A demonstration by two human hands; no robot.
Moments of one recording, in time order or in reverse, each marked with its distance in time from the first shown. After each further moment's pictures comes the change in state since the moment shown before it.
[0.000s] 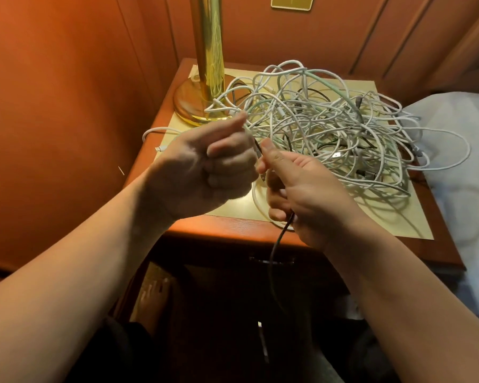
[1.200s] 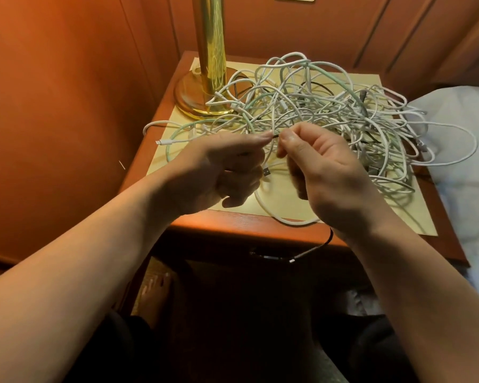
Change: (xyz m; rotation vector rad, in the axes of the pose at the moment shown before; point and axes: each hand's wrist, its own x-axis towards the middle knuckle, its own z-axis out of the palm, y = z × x) left_hand 0.002 -0.009 0.004 0.567 0.226 -0.045; right_hand -0.002 -0.008 -0.022 -0.404 0.017 -0.361
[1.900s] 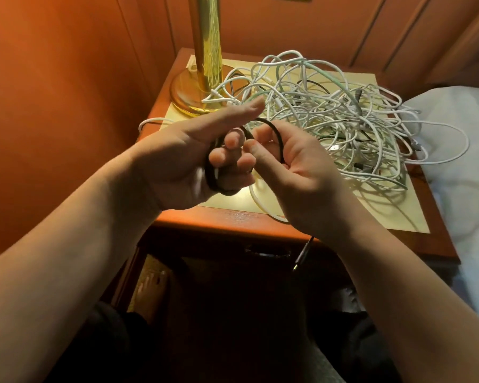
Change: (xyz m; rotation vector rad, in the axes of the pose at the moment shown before) left_hand -0.018 0.034 0.021 -0.238 0.281 -0.126; right_hand -0.002 -0.003 0.019 -0.119 -0.103 -0.162
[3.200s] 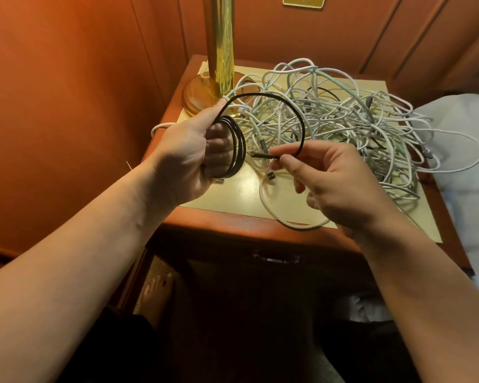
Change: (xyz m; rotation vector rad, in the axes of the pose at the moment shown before) left_hand 0.019 -0.009 -0.024 -0.136 0.273 0.128; right_hand -0.001 0.024 -0.030 0.121 0.088 0.298
